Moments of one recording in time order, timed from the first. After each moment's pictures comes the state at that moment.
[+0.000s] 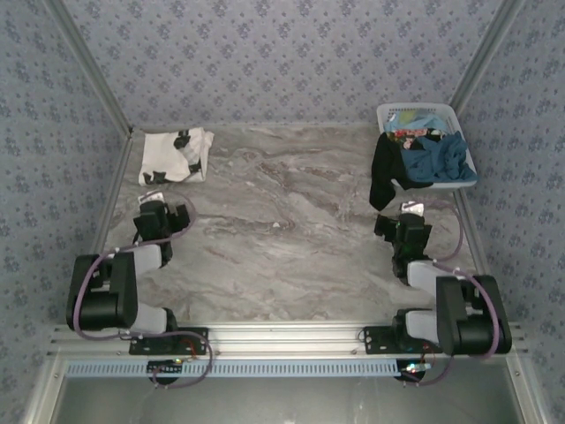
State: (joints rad) left arm 0.05 1.43 0.42 0.47 -0.20 -0.15; right arm 0.01 1.29 0.26 0.51 0.23 0.11
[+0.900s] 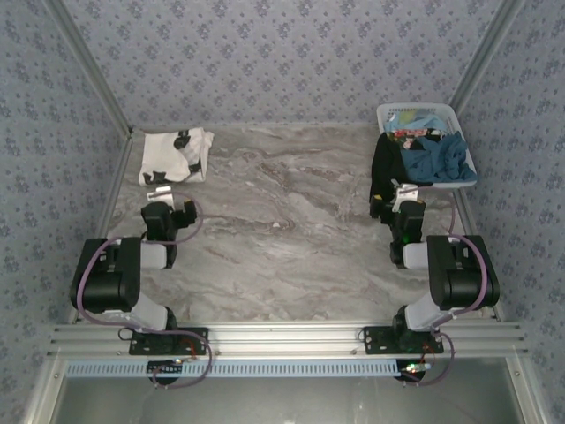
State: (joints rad) left arm 0.00 1.53 0.38 0.75 -0.15 -0.07; right arm -0.01 1.54 0.36 0.82 0.12 0.03
